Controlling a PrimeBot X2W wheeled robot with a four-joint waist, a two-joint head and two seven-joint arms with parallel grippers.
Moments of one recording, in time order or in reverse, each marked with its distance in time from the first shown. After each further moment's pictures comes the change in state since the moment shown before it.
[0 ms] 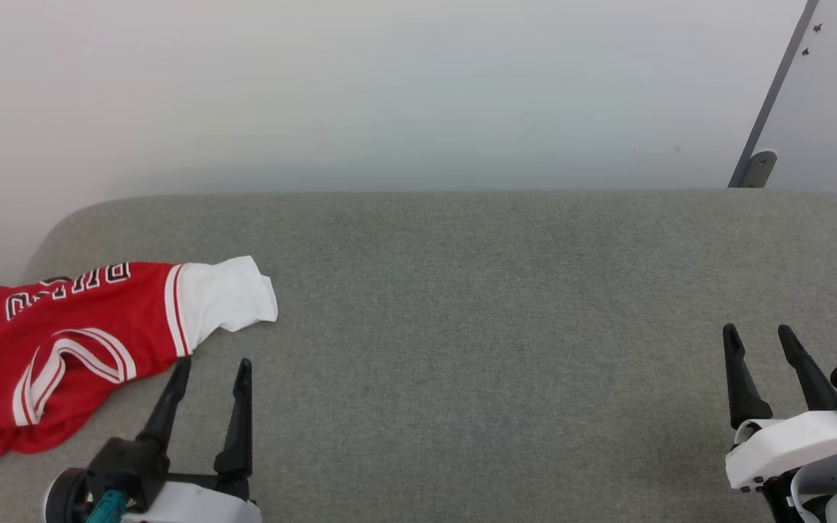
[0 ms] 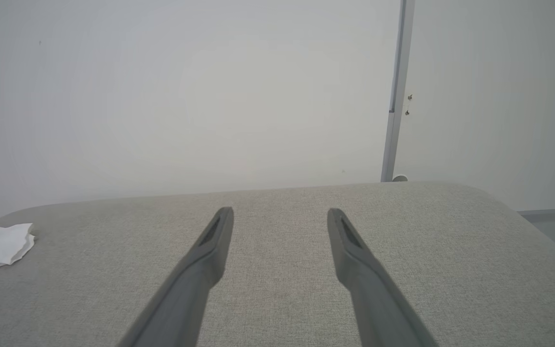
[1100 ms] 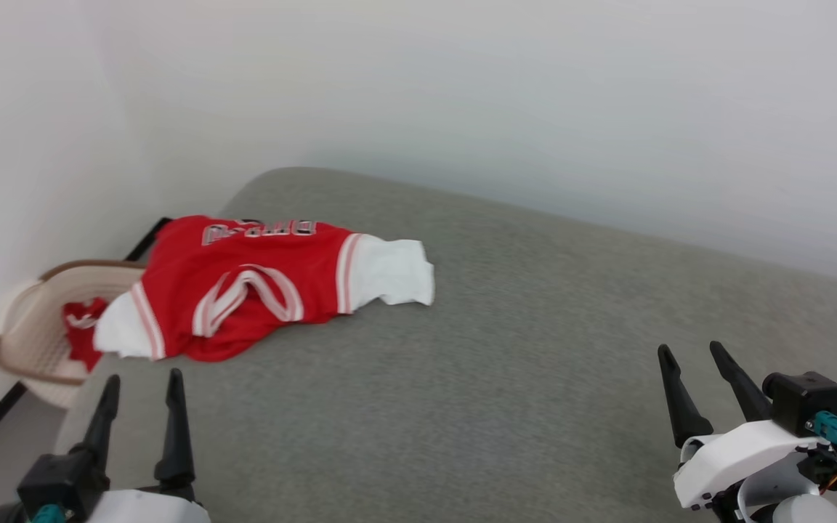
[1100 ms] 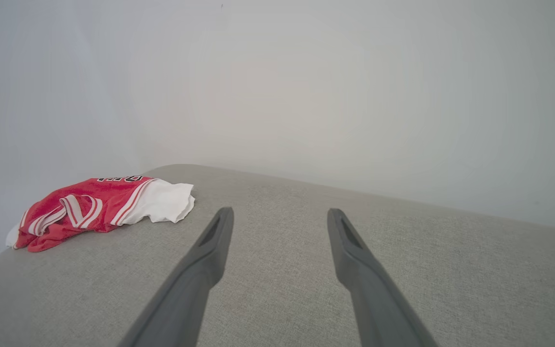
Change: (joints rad) left arm 0.038 0.017 0.099 -0.016 -0.043 0.055 0.025; right arm 0.000 0.016 0.121 0.033 0.020 0.000 0.019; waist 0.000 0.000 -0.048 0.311
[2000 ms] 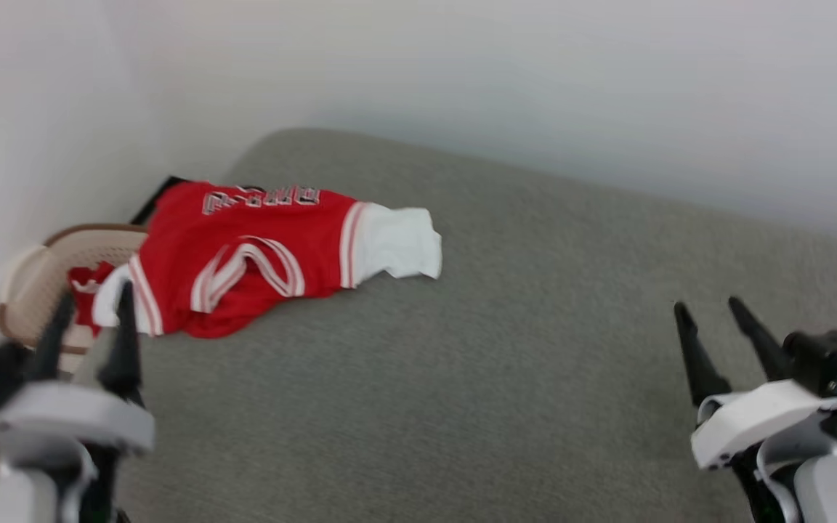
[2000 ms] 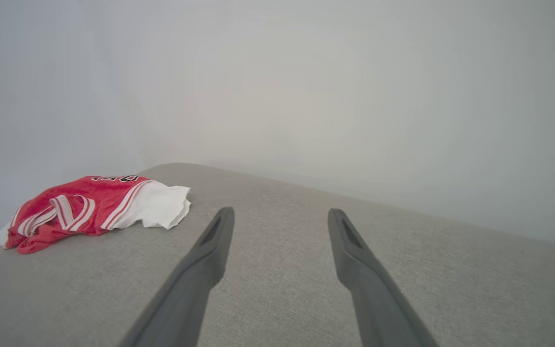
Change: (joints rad) left arm -0.198 0.101 0.039 0.058 -0.179 -0.055 0.147; right arm -0.061 -0.039 0.009 -0.030 0.005 0.000 0.023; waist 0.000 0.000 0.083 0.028
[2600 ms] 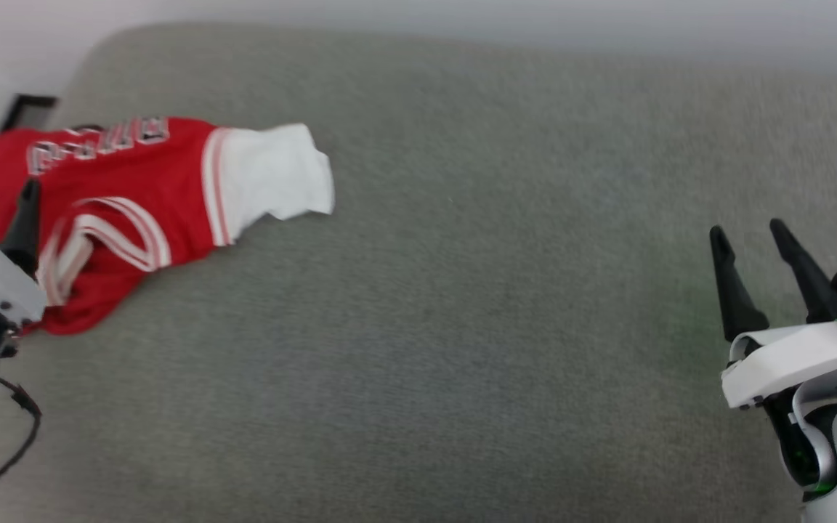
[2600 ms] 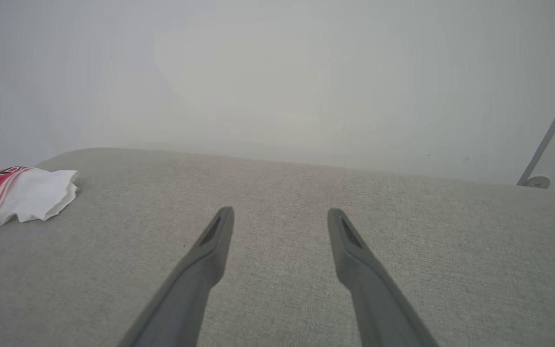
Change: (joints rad) left arm -0.407 0.230 -0.035 0.347 -0.191 -0.026 0.268; right arm -0.097 -0.036 -0.034 -0.093 -0.009 0.000 0.019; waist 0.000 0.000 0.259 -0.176
